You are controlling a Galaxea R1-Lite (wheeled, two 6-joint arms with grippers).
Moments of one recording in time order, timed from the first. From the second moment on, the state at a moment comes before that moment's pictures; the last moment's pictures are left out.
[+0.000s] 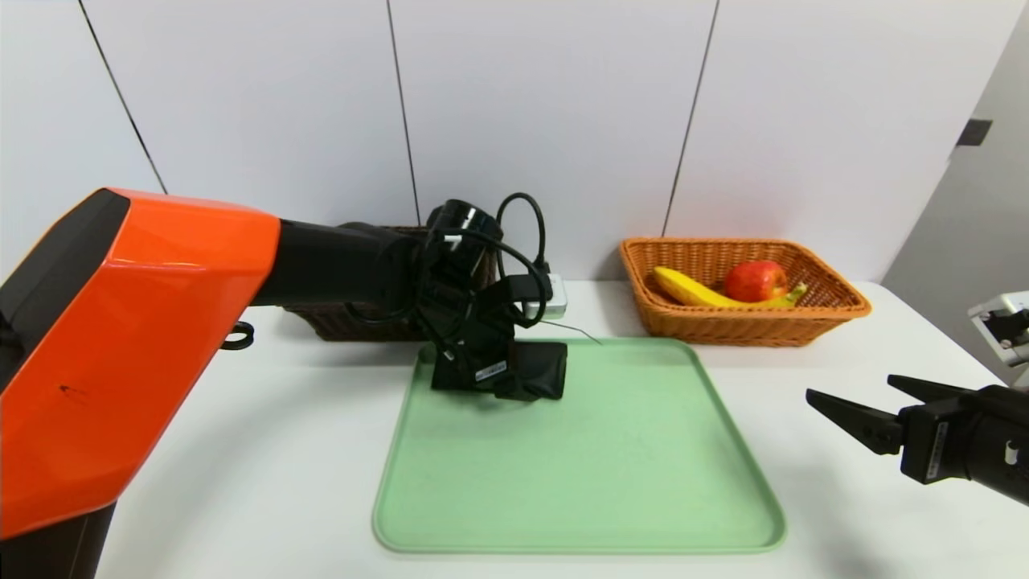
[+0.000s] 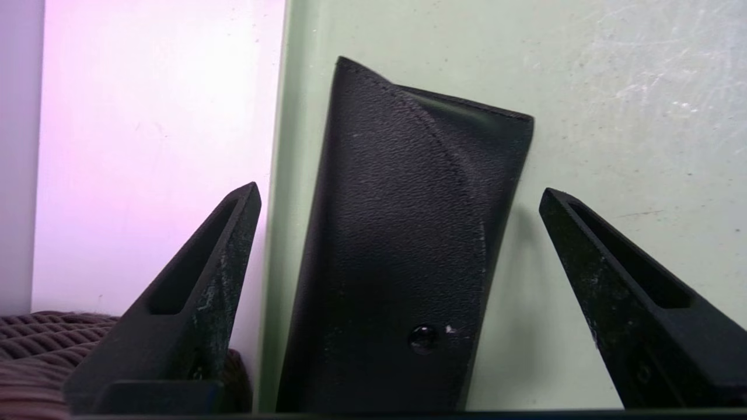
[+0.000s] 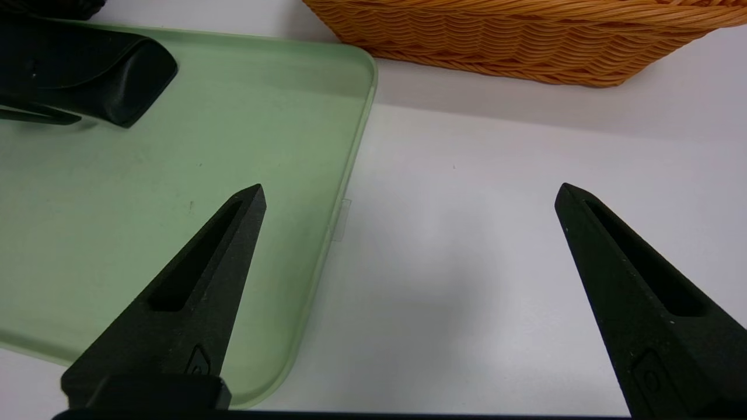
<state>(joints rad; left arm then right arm) -0.56 2.21 -1.74 0.35 -0.37 0.89 0.09 1.22 -0.35 -0.51 0.14 0.01</state>
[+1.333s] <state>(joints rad) -0.57 2.24 -1.74 0.35 -0.40 0.87 0.09 1.22 -0.33 -0.52 0.15 0.01</state>
